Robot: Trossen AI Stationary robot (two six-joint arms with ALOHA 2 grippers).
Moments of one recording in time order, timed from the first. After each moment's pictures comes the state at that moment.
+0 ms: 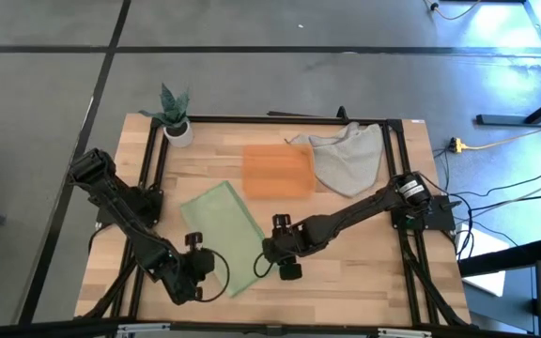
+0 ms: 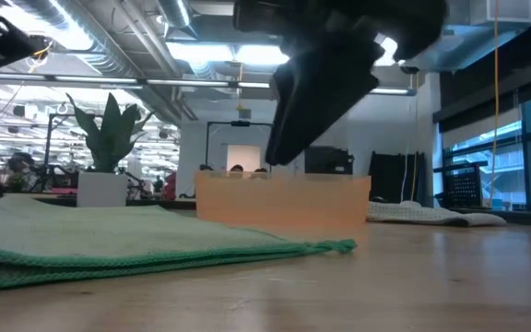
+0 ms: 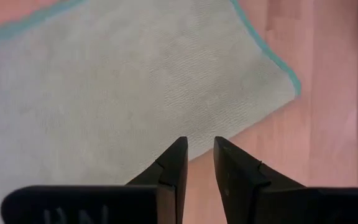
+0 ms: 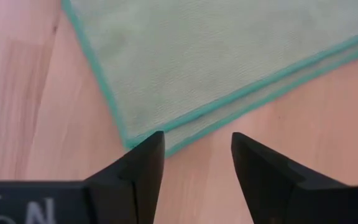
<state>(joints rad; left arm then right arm) -0.86 1.55 0.97 -0.64 -0.45 -0.89 0.37 2.05 1.55 -0.64 0.16 0.14</state>
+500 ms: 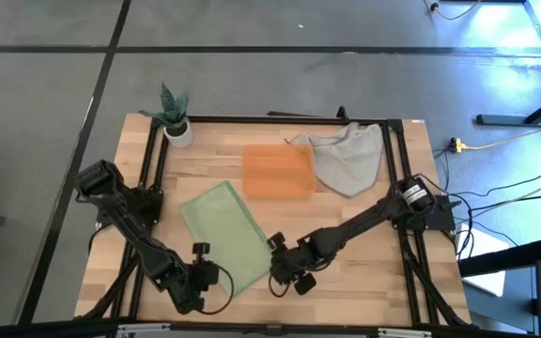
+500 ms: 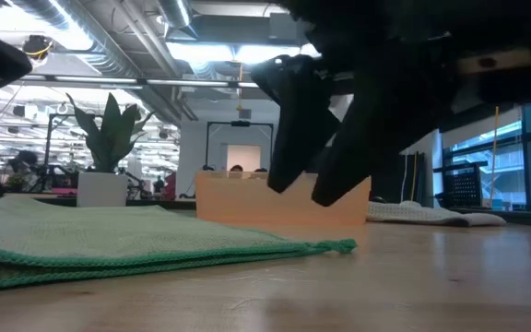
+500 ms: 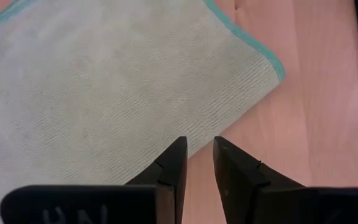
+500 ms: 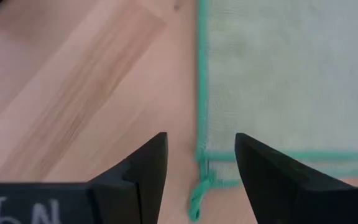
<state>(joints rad) -0.87 1.68 0.97 -0.51 -0.45 -0.80 0.45 2.05 1.41 -0.40 0.08 -0.25</state>
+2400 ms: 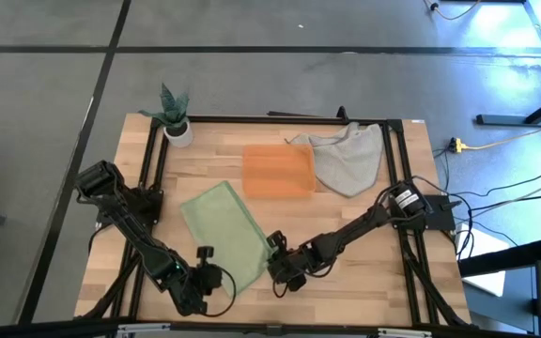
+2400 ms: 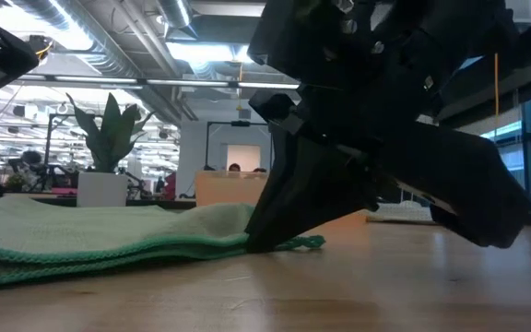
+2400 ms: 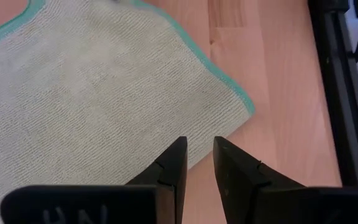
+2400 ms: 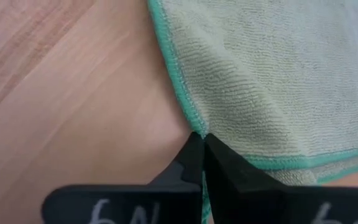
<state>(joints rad) -0.87 1.68 0.97 -0.39 -0.46 -0.78 0.44 2.13 1.28 -0.09 0.33 -0.26</state>
